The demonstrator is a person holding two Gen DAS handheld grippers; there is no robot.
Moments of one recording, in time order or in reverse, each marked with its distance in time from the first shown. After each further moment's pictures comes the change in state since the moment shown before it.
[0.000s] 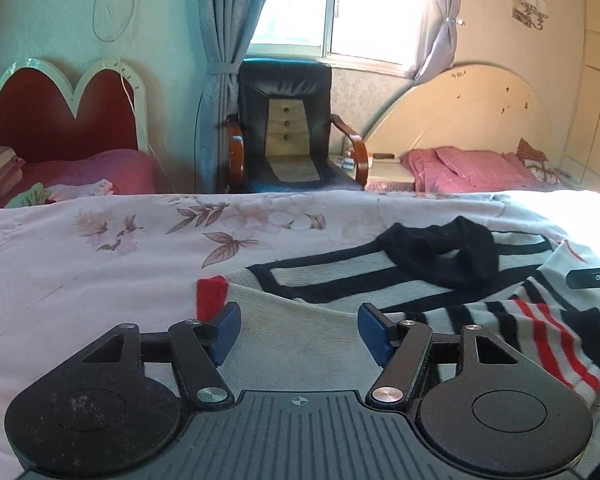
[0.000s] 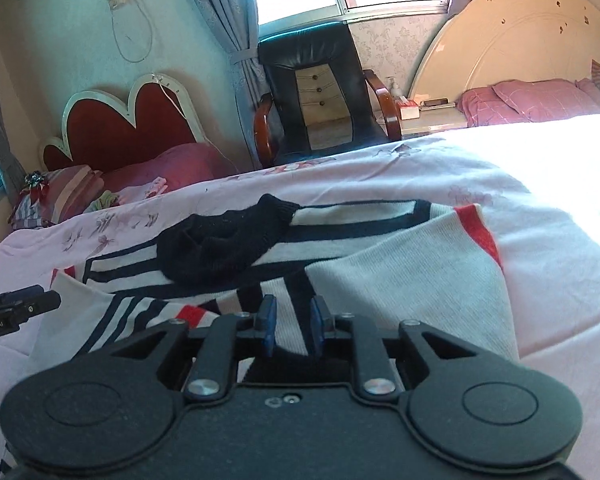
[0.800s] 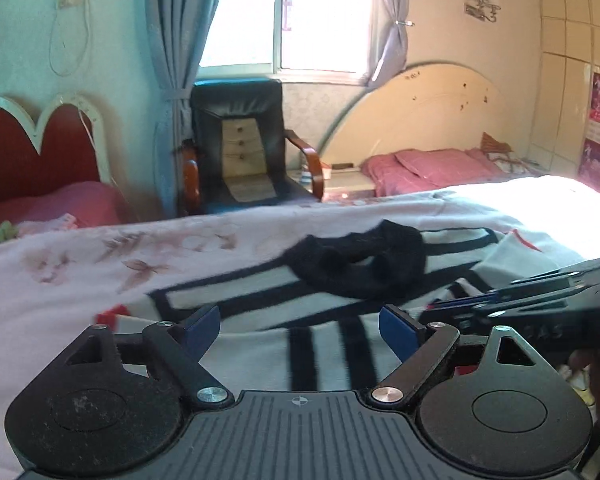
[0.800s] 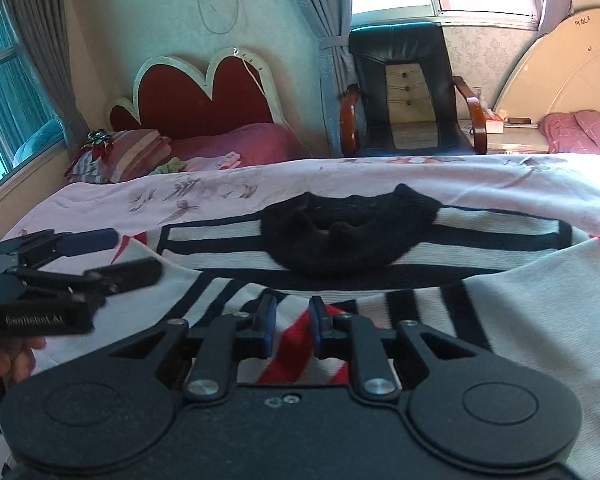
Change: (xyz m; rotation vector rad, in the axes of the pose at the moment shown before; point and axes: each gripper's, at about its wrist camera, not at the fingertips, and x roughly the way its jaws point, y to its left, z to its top) left arm -0.010 -0.081 -0.005 0.077 -0.045 -0.087; right arm 0.031 0.077 -0.013 -0.159 0.035 0.180
